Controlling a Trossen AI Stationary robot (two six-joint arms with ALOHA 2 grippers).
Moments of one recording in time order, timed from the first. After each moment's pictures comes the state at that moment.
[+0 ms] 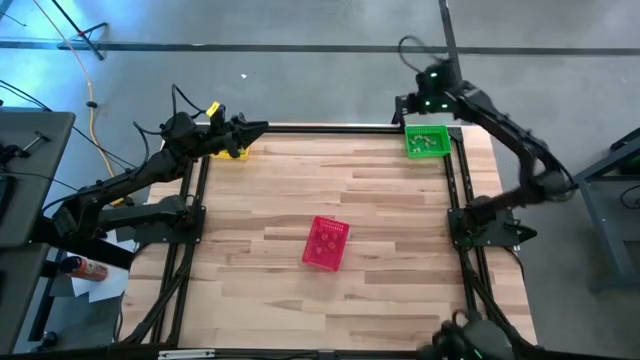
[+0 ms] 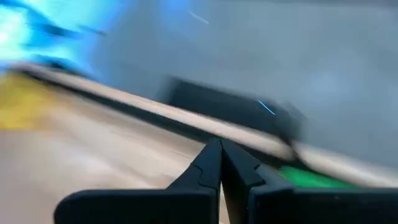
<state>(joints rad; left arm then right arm) 0.68 0.85 0.62 0.38 0.37 -0.71 -1.04 1.42 1.21 -0.60 -0.11 0.31</state>
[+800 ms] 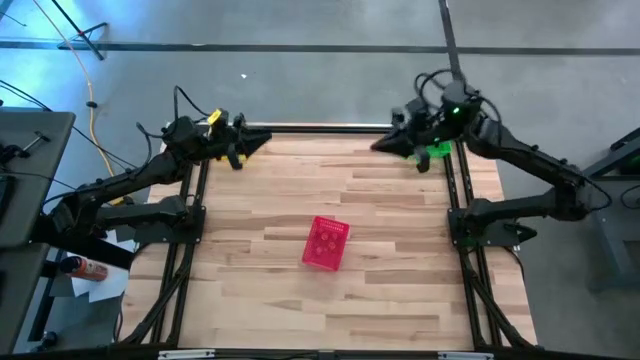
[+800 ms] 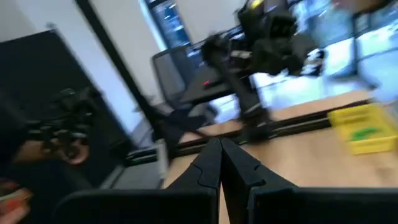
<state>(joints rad) 0.61 0.85 0.62 0.39 0.37 -0.55 -0.51 1.10 1.21 -0.22 -0.77 0.28</state>
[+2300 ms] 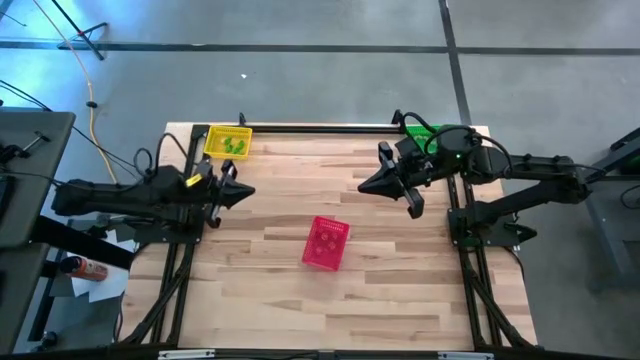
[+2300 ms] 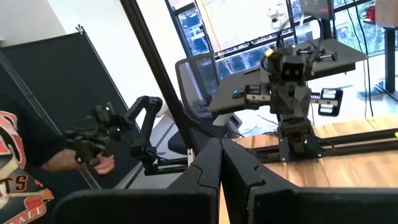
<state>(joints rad) 0.01 0.46 0.34 0.34 0.03 -0.29 -0.03 1.13 1.21 -0.09 -0.36 0.34</state>
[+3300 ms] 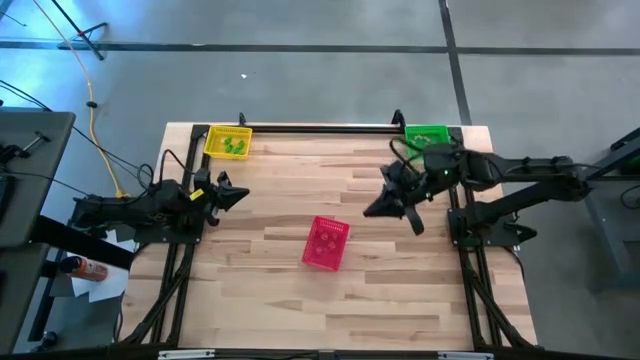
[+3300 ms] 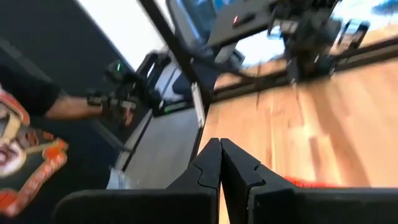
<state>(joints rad) 0.01 0.04 0.01 0.23 -0.14 -0.53 0.04 1.12 1.18 -0.33 -0.35 0.39</state>
